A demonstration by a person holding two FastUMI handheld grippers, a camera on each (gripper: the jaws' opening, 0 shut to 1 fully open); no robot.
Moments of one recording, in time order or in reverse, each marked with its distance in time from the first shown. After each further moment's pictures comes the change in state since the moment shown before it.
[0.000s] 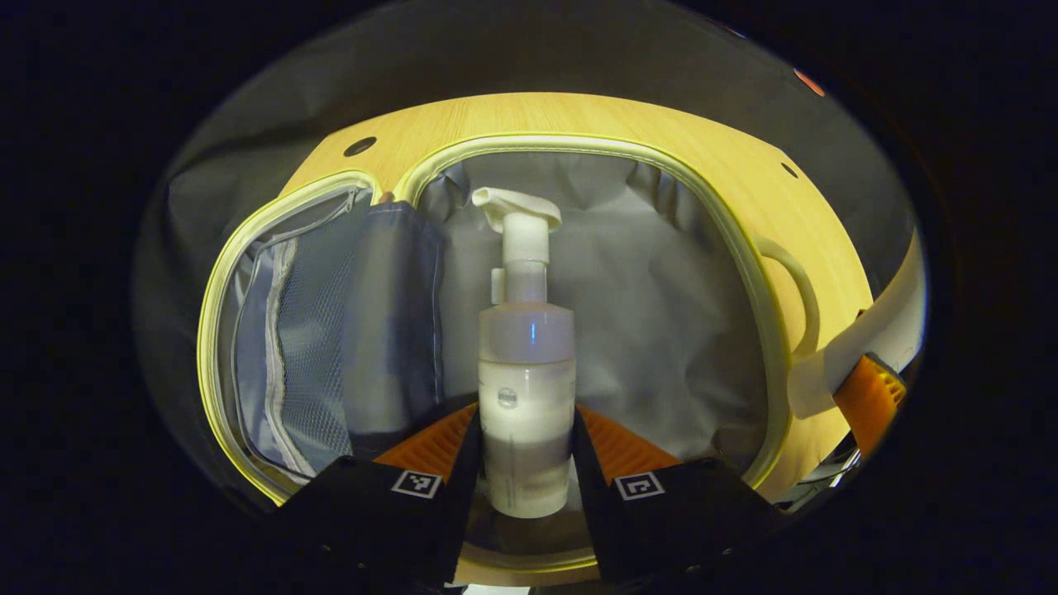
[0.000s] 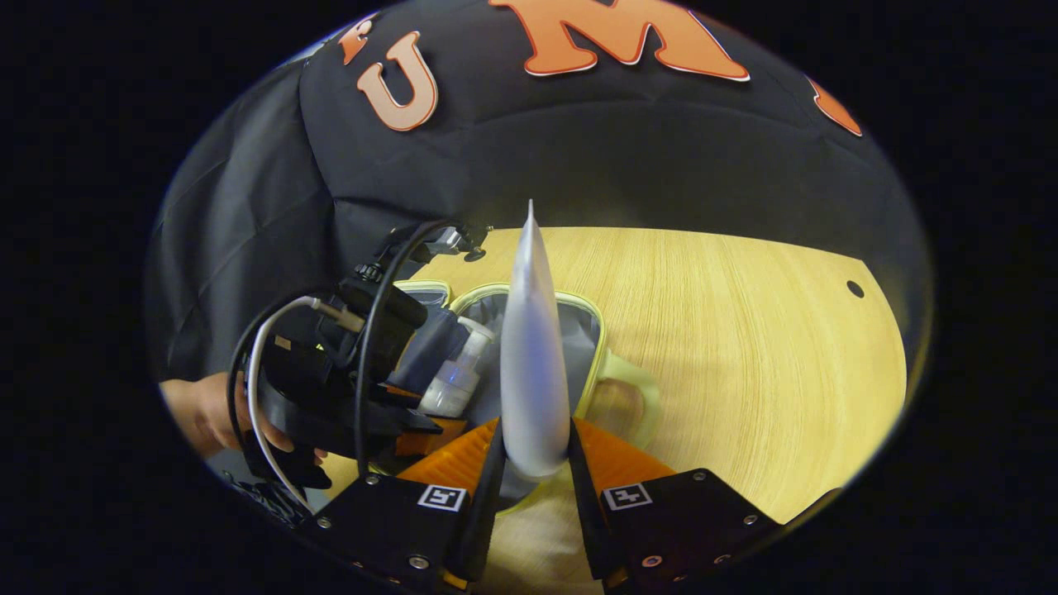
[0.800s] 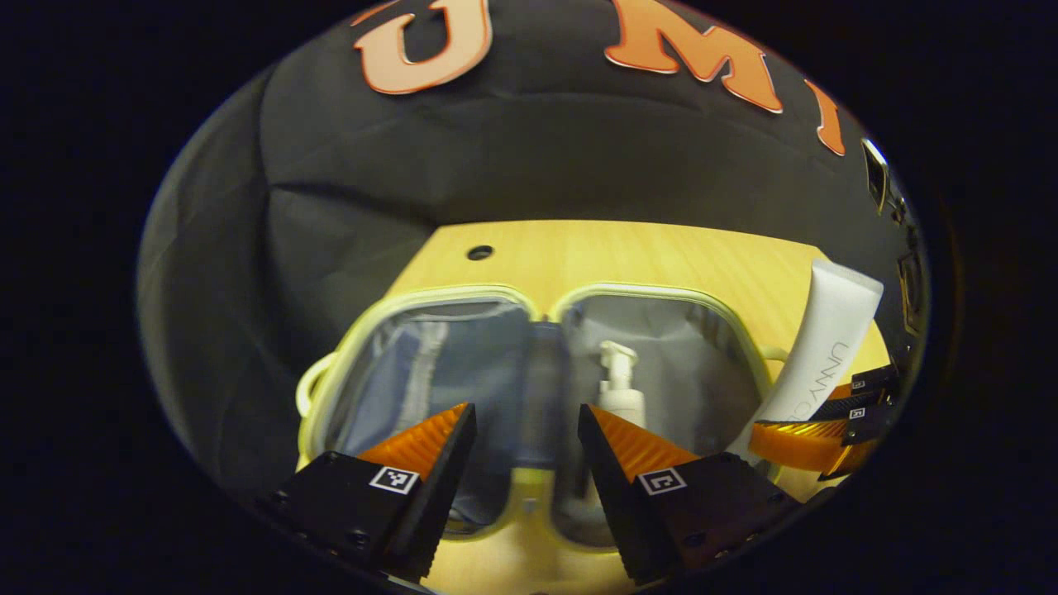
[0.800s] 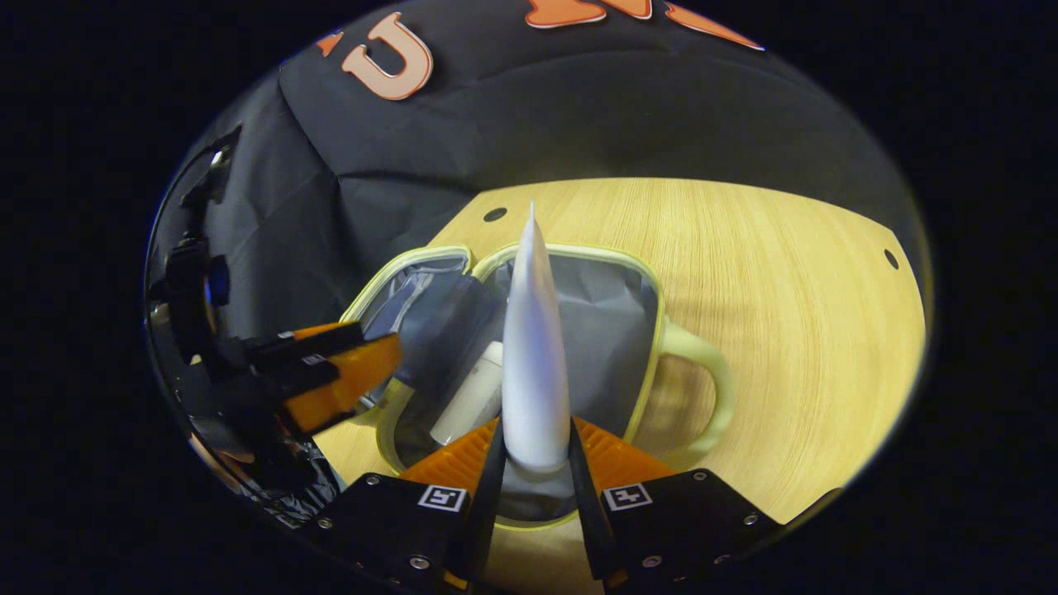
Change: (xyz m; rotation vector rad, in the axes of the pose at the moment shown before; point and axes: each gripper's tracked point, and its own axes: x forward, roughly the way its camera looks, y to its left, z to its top) left arm -0.111 0.093 0.033 -0.136 -0.490 0.260; right arm 0.032 0.029 -0.024 0.044 0.185 0.079
